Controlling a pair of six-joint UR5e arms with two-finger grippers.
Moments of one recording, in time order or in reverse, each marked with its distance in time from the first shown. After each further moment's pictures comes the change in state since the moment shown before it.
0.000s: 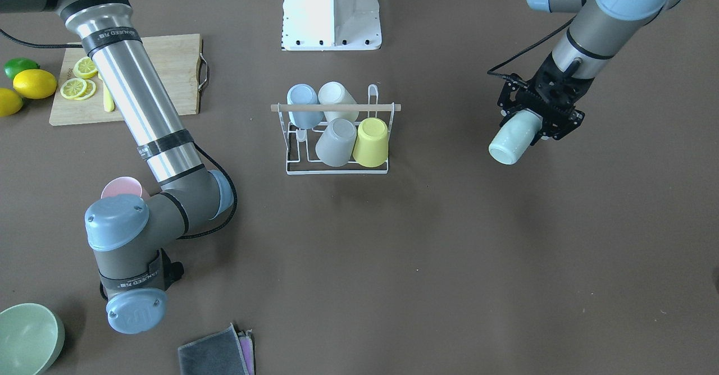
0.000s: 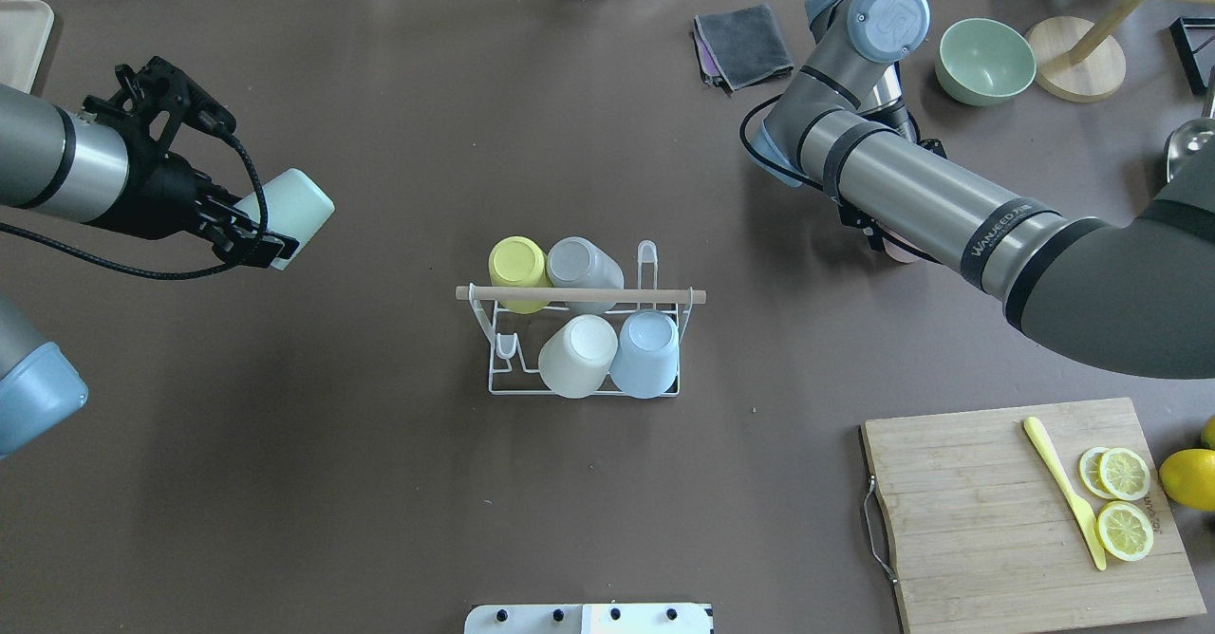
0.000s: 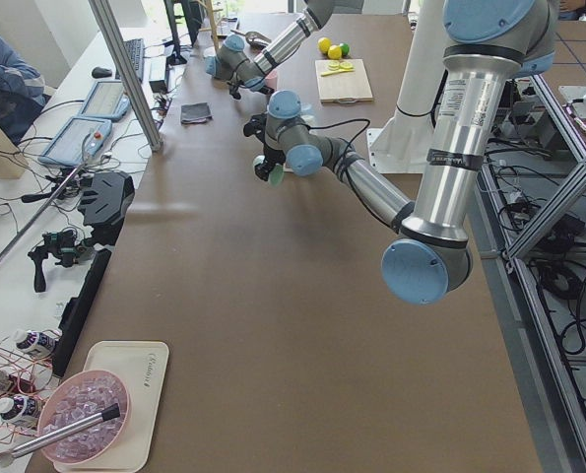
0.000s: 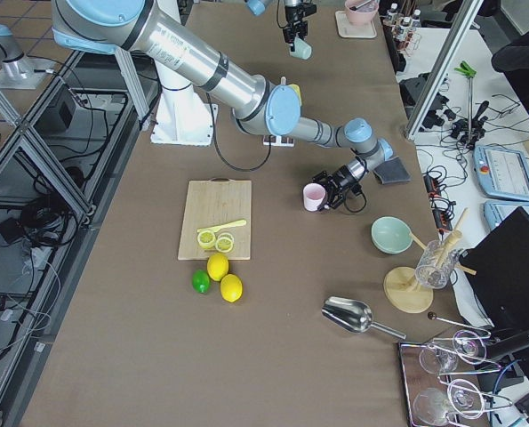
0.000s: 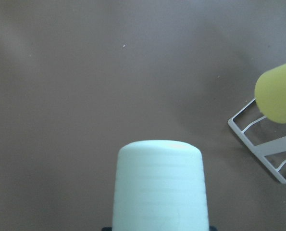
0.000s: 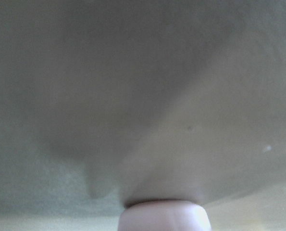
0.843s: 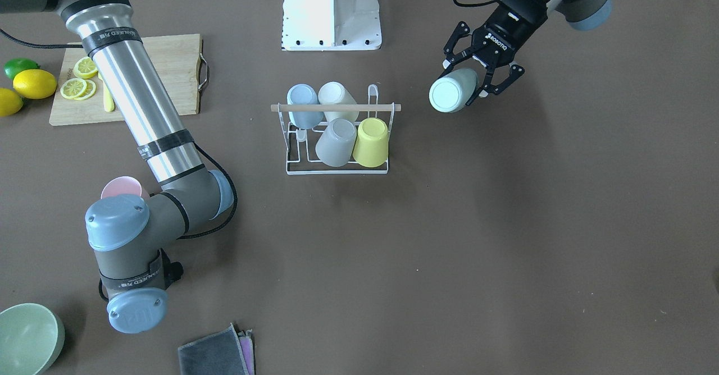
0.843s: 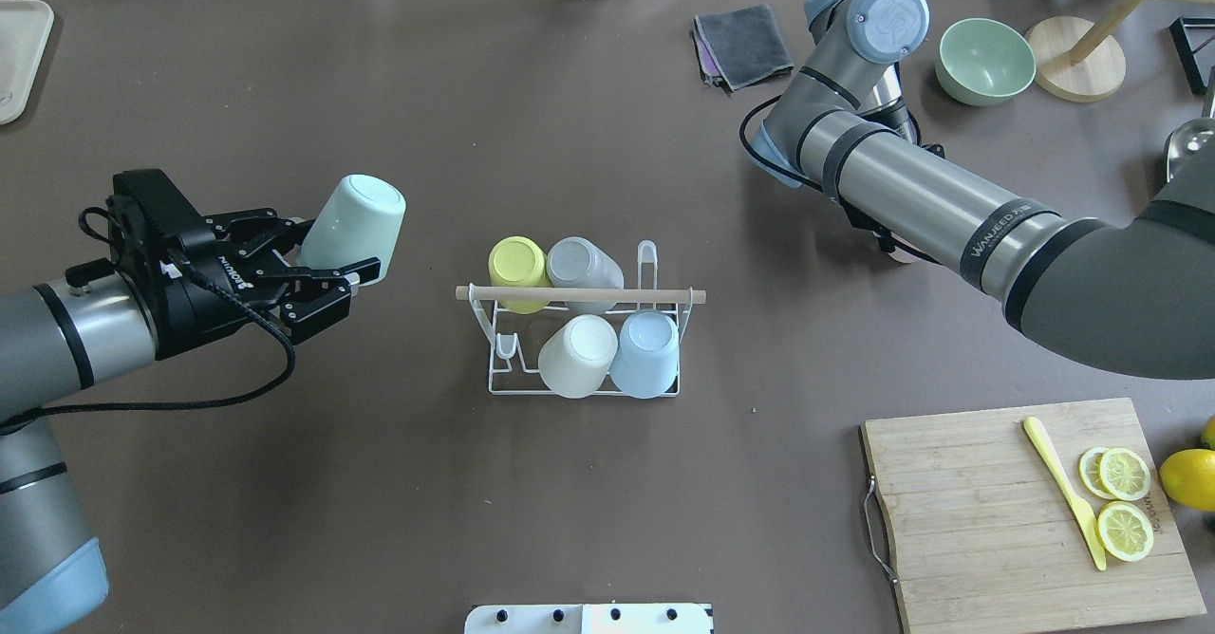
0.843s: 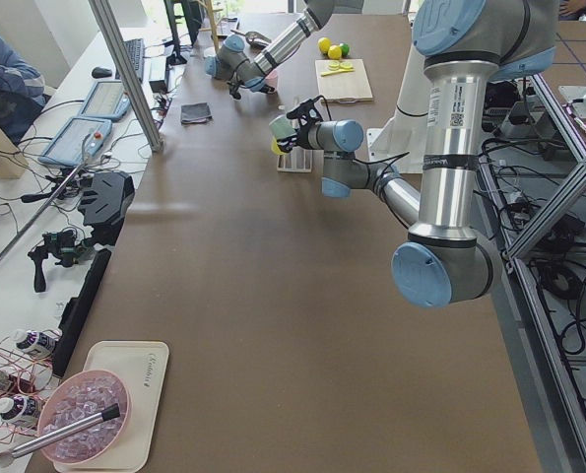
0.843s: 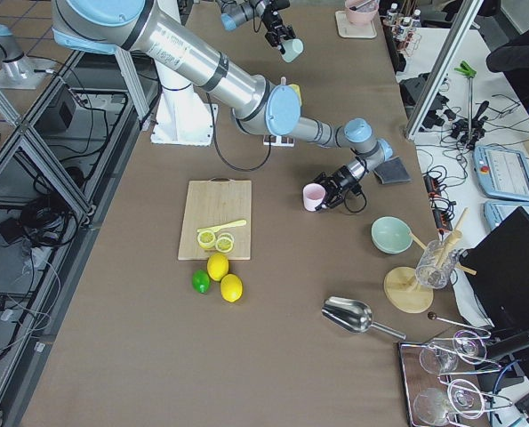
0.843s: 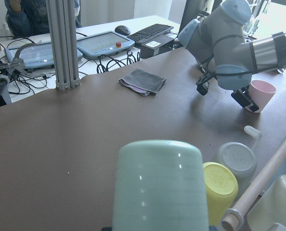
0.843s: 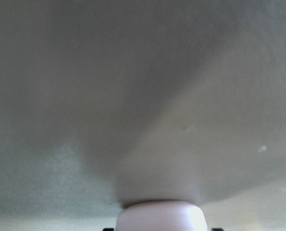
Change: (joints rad) left arm 0.366 0.100 -0.001 -0.669 0.663 -0.125; right arm -0.001 0.000 -0.001 0.003 -0.012 0.002
